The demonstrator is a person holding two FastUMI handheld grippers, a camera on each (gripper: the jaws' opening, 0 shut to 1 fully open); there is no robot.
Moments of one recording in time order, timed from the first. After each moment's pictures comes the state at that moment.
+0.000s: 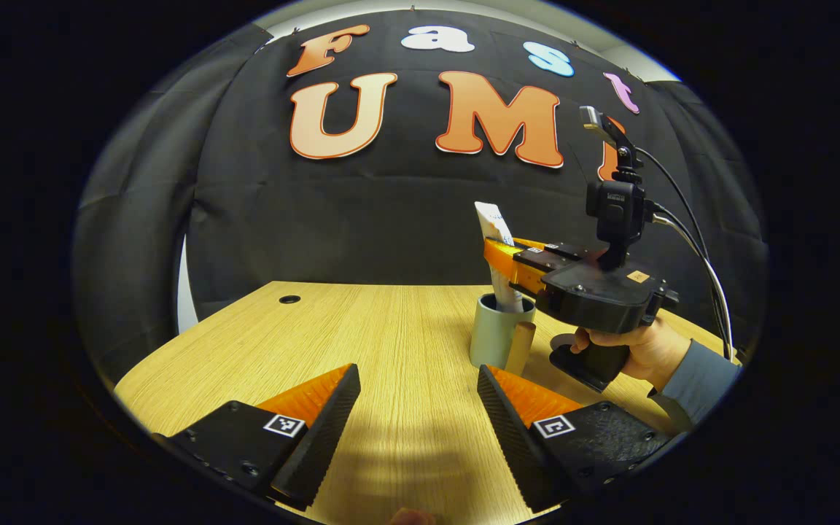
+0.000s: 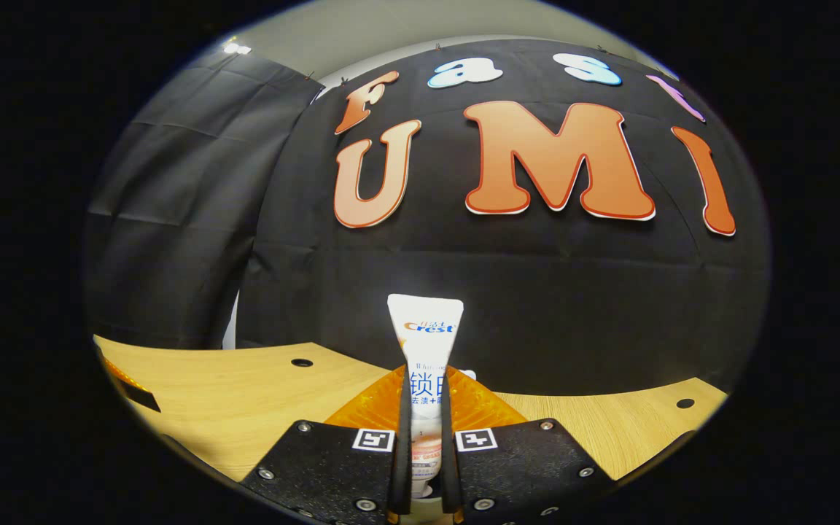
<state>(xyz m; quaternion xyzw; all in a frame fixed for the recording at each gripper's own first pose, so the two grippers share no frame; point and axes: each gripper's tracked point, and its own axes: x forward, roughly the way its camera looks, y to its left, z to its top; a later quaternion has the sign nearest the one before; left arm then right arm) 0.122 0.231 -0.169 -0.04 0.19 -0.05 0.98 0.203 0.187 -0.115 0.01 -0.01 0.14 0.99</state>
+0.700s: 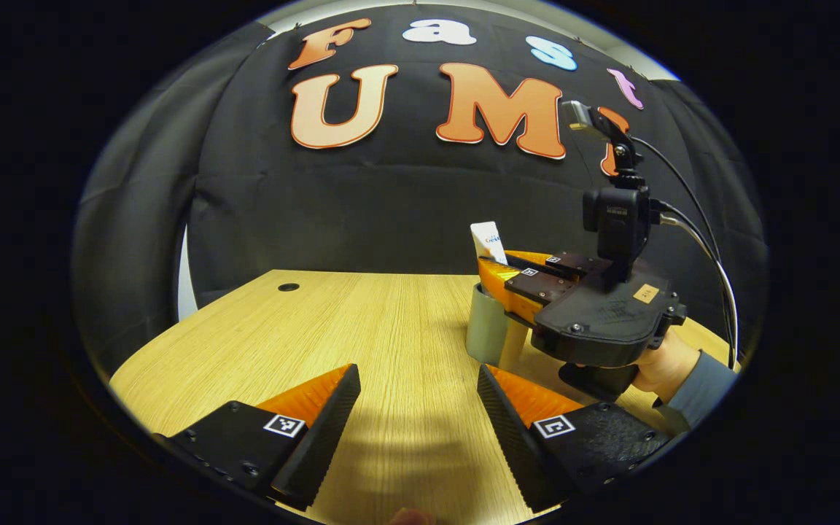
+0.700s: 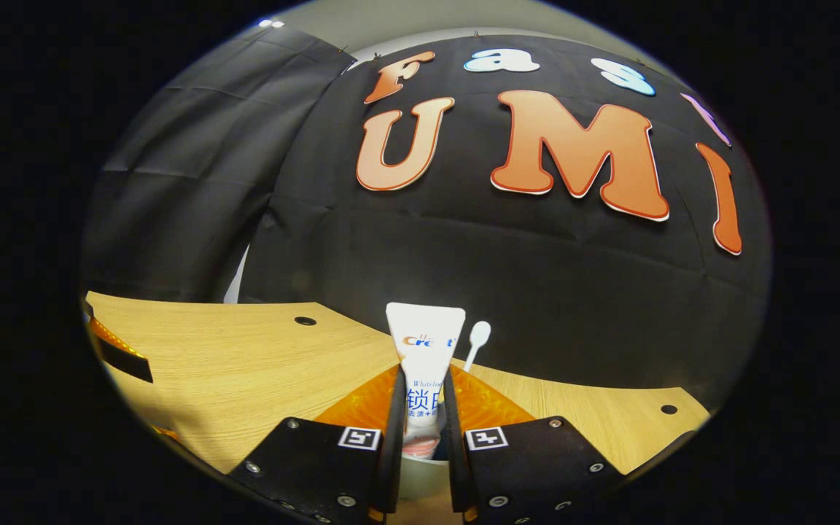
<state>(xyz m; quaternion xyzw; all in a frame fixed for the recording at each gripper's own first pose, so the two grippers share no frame) 0.117 0.218 -0.178 -0.04 0.21 -0.04 0.98 0.181 0.190 -0.141 -0.05 0.02 0.14 0.99</state>
